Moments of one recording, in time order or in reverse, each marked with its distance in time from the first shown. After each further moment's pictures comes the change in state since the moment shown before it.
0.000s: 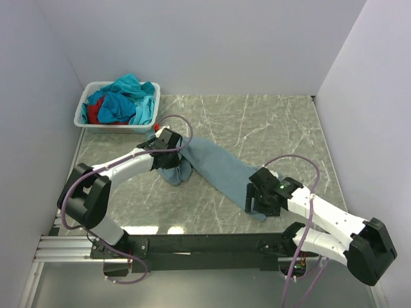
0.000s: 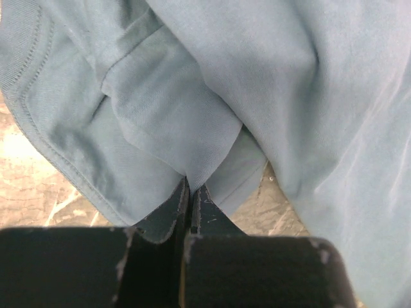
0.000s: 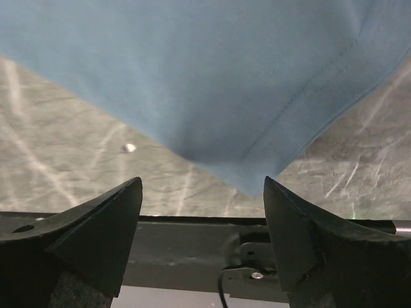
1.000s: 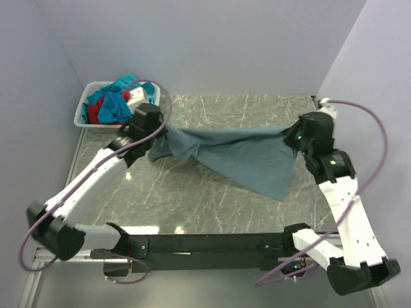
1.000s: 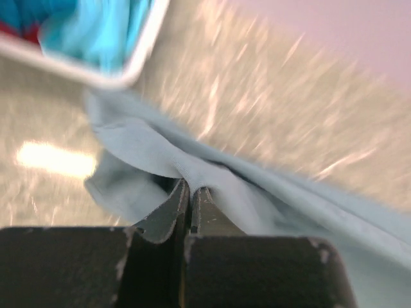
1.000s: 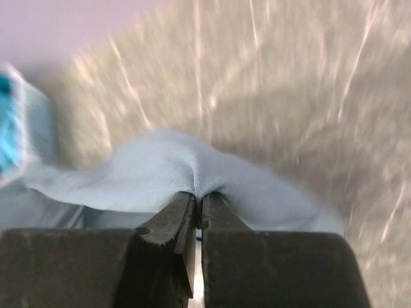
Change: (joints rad) left arm 0.000 -0.260 0.251 -0.132 -0.298 0.035; right arm -0.455 -0.010 0.585 0.137 0.126 -0.199
